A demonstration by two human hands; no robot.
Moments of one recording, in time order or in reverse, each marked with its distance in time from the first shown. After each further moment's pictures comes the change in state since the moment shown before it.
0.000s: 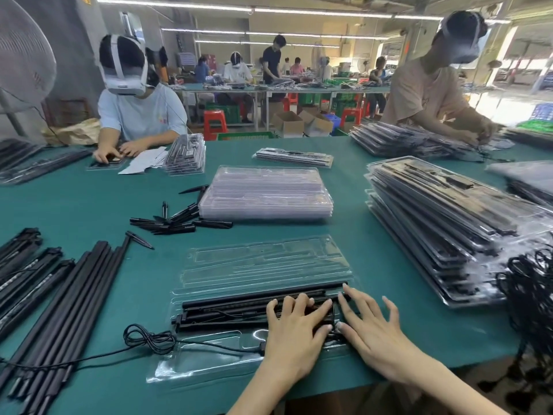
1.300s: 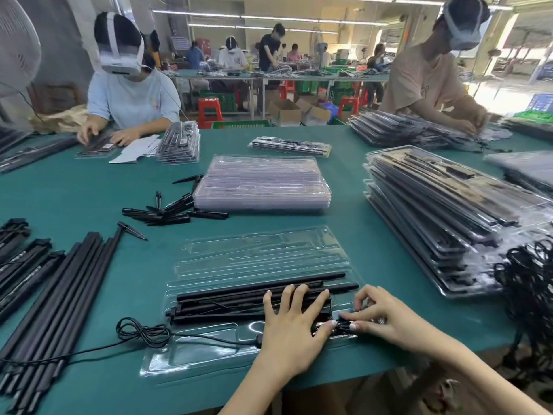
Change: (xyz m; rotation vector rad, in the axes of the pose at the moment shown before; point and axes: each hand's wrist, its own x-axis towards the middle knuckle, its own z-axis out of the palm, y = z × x) left_hand -0.005 -0.001 0.003 0.027 -0.106 -0.002; right_hand 0.003 0.041 -0.011 0.546 0.085 -0.283
